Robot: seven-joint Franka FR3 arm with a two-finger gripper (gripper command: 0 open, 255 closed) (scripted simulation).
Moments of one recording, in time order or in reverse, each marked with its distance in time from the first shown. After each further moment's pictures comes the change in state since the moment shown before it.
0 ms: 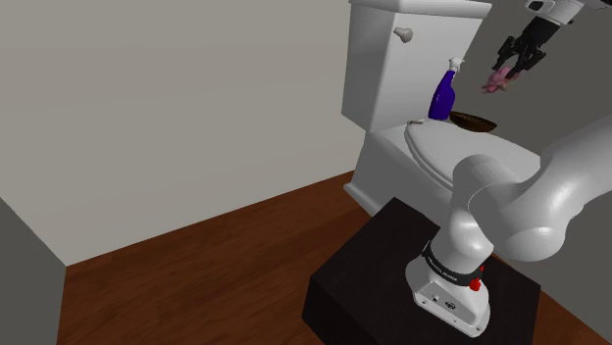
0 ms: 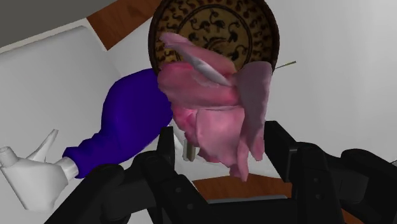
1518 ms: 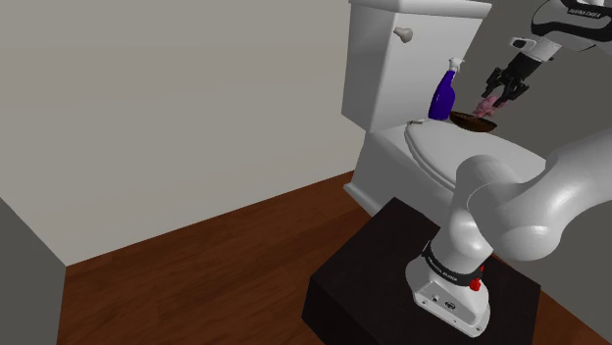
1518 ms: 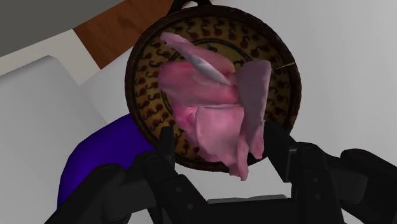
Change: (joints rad) arm -0.095 -0.078 -0.029 -0.253 -0.066 0.216 -0.009
